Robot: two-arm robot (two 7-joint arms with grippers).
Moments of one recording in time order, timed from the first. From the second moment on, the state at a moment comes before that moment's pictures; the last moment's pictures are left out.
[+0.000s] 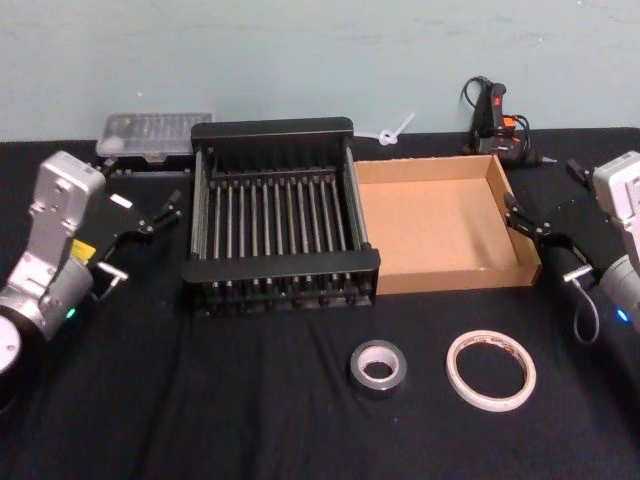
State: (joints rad) left arm -0.20 0.60 0.45 -1.41 -0.25 -0.12 0.03; right arm 0.20 0.60 -0.45 -1.41 0.25 -0.12 -0.03
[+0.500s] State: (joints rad) left arm -0.20 0.60 0.45 -1.41 -0.25 -0.12 0.03; right arm 0.20 0.60 -0.45 -1.41 0.25 -0.12 -0.03
